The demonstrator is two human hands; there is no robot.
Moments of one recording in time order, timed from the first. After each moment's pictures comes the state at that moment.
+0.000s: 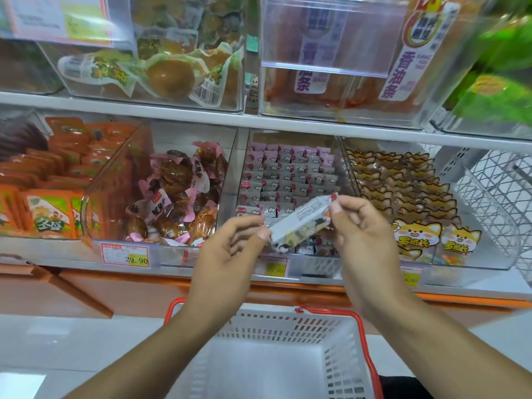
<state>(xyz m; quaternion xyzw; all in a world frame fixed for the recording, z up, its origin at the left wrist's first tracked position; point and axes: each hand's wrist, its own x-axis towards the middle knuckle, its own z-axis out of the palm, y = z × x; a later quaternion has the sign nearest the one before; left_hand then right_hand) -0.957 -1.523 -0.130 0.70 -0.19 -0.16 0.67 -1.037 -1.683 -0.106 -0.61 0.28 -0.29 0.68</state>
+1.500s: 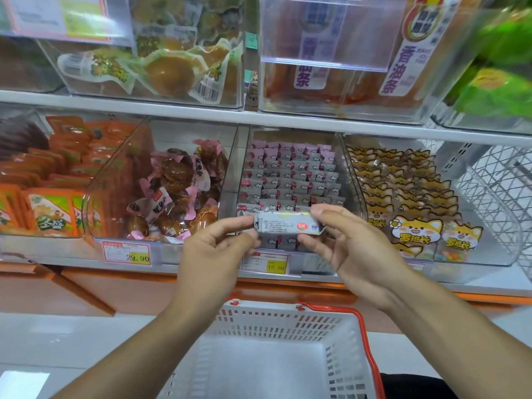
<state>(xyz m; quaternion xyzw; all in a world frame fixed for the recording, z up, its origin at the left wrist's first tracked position) -0.949 -1.516 -0.134 0.68 -0.11 -0.17 0.71 -1.035 -1.692 -0.099 -0.44 0.28 -0.11 0.85</state>
